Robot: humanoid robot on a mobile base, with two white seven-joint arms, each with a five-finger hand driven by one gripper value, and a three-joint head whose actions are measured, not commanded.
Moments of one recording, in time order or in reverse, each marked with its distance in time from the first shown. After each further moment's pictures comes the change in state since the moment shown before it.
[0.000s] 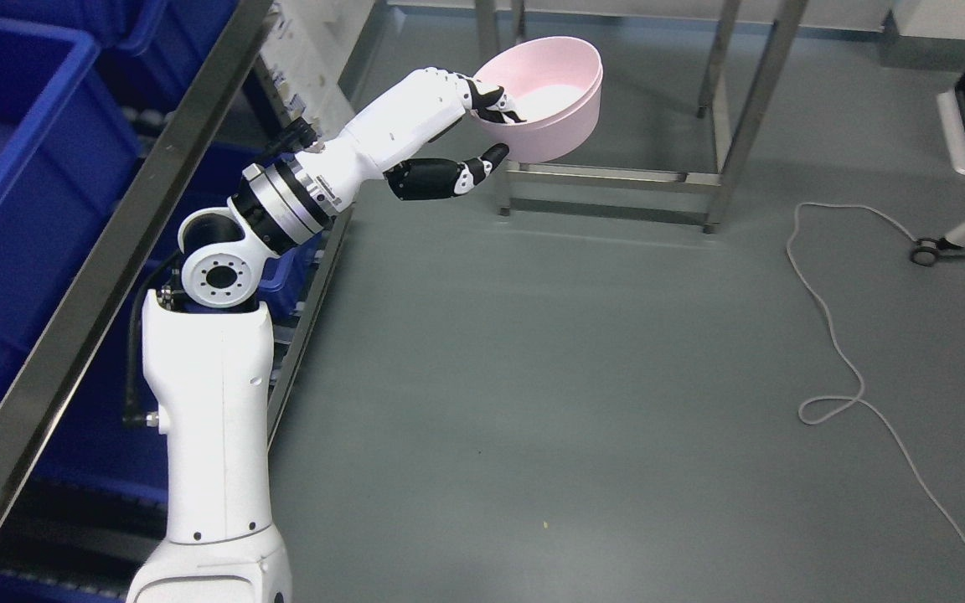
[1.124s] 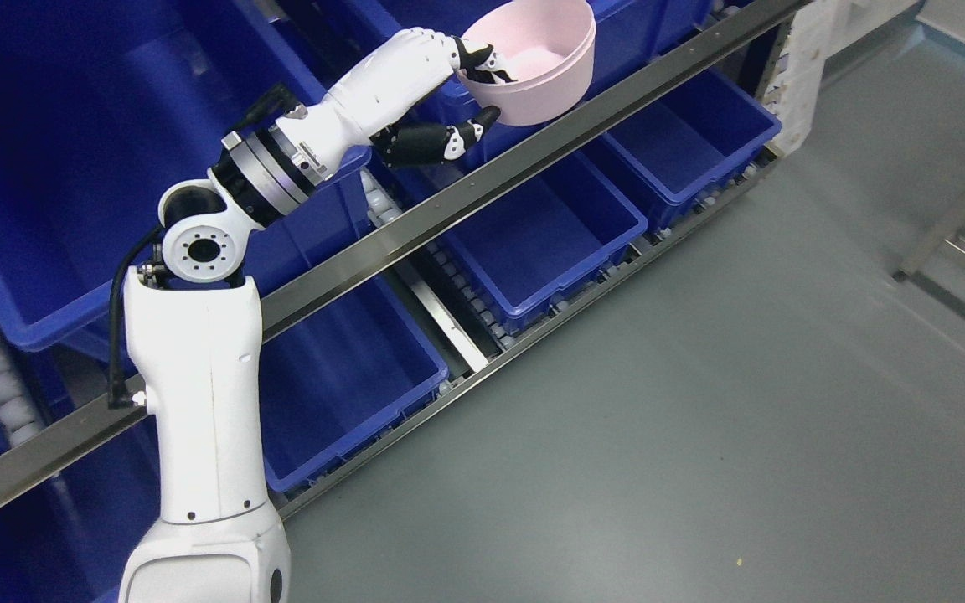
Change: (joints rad) left arm -0.076 0.000 0.025 -0.004 -0.004 0.038 -0.003; right arm 0.000 0.000 0.000 0.000 0.000 0.000 0.000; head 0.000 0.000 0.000
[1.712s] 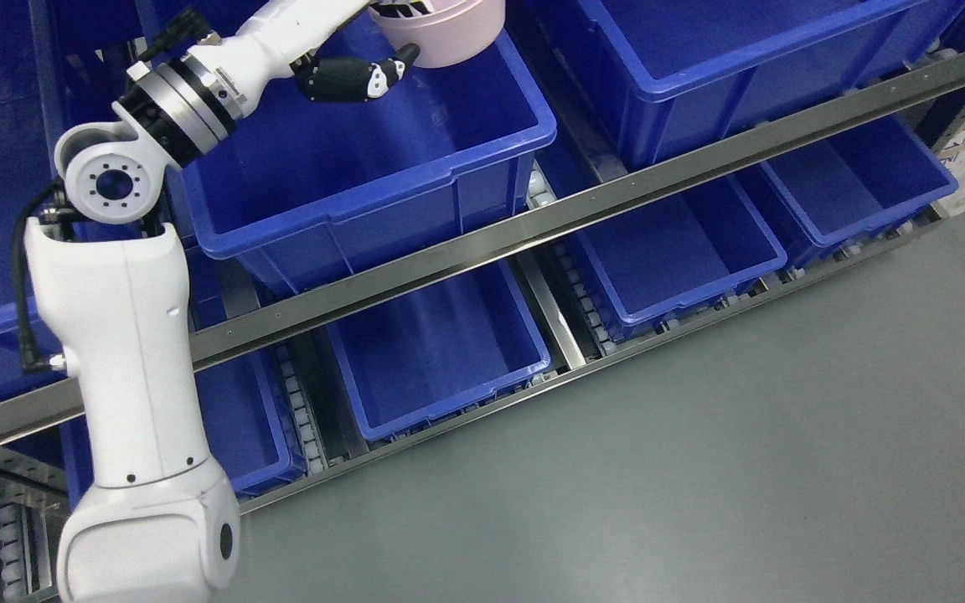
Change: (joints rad) left arm -0.091 0.134 0.028 0.007 -0.061 0.175 -0.073; right arm 0.000 0.000 0.000 0.000 0.000 0.000 0.000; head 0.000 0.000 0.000
